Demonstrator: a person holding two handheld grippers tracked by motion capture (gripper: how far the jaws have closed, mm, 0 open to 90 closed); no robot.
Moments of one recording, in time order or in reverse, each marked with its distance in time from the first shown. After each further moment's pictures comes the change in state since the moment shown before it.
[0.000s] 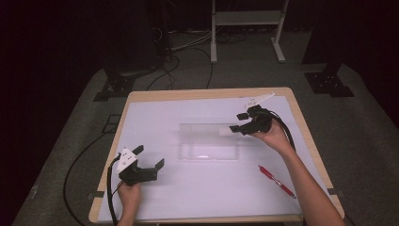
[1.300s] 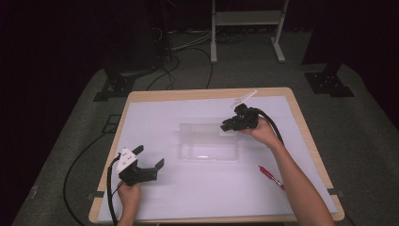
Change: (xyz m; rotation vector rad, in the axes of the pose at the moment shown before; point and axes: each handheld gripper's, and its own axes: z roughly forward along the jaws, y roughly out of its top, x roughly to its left) left arm 0.000 0.000 0.000 -0.001 0.001 -0.001; right arm -0.014 0.012 0.048 0.089 0.162 -0.022
